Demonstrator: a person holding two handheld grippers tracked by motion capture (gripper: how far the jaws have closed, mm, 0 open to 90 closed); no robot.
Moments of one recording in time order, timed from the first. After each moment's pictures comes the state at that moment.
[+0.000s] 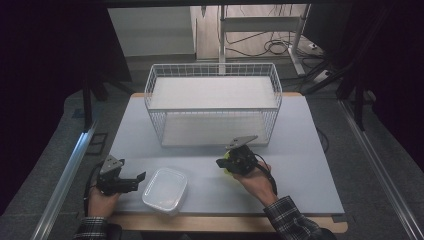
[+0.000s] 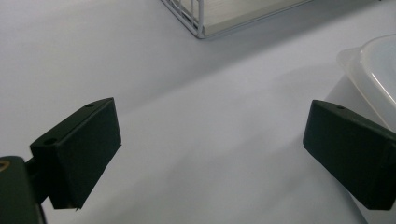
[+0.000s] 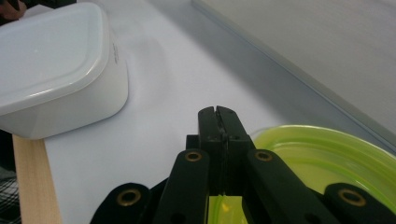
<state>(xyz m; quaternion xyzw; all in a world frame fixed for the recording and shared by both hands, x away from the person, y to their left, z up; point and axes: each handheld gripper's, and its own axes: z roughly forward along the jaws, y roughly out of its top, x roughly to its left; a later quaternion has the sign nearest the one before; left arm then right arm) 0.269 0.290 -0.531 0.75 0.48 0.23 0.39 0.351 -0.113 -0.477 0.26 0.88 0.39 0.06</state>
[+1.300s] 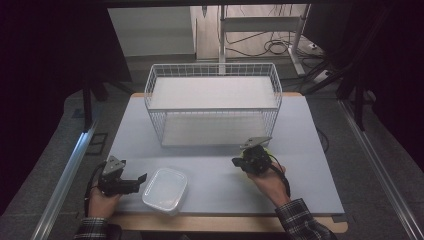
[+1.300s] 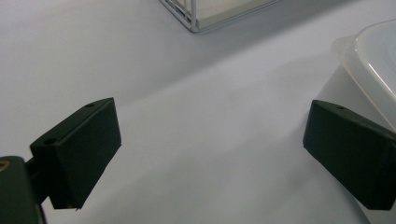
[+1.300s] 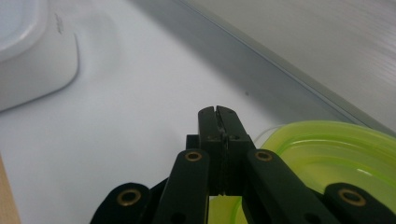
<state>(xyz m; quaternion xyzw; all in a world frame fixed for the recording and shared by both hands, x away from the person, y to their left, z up) 0.268 0.286 -0.532 0.76 0.47 0.23 0.38 0.354 -0.157 -0.480 0.31 0.87 0.36 0.10</state>
